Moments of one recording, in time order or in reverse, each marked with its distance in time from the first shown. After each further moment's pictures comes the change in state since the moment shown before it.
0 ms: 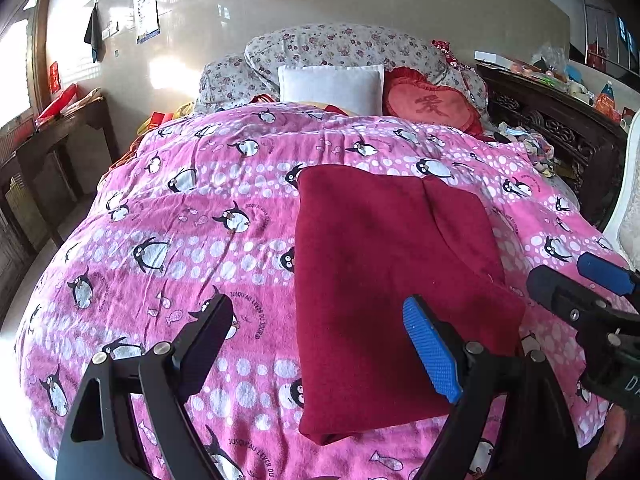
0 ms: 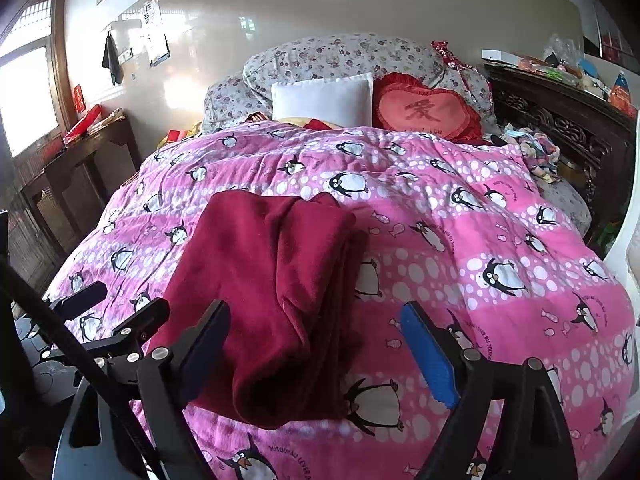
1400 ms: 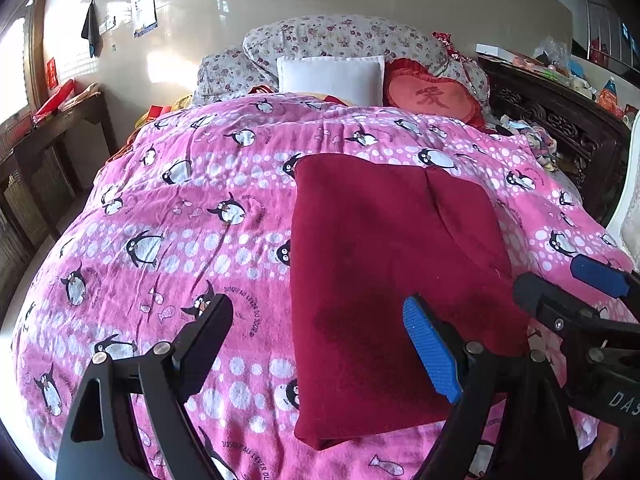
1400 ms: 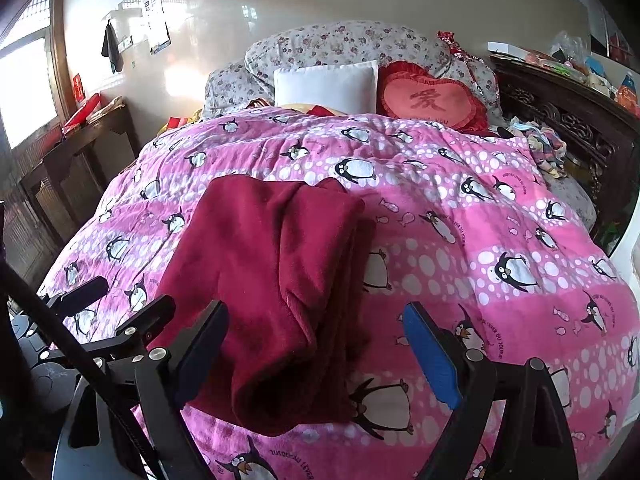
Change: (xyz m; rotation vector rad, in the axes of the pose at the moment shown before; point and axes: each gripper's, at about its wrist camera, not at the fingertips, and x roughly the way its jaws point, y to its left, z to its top) left arm 0.013 -0.001 -0.003 0.001 0.026 -0.006; right arm 0.017 0.006 -0.003 -0.015 0.044 -0.002
